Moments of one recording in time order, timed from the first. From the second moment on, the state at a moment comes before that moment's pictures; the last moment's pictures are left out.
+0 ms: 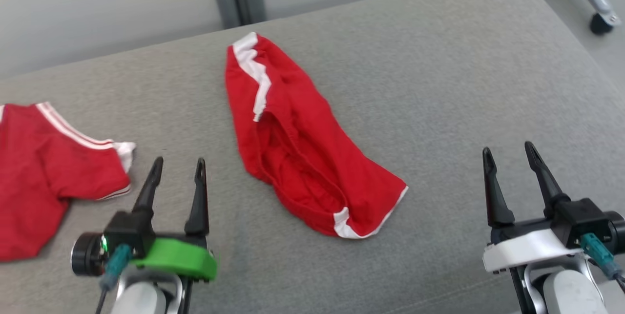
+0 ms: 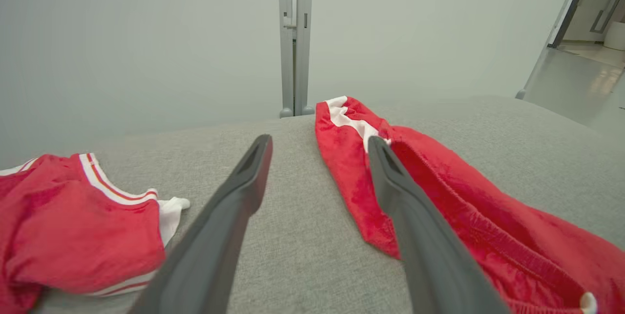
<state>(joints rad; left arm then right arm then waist) -0.17 0.23 -0.32 0.20 -0.37 0.10 -0.26 -0.05 -0.05 -0.04 0.06 0.02 0.13 -0.26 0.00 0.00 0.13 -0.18</state>
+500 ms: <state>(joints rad) 0.11 0.10 -0.10 0.16 -0.21 -0.01 -0.26 0.06 -0.05 -0.09 0.06 0.00 0.13 -0.26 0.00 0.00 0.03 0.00</state>
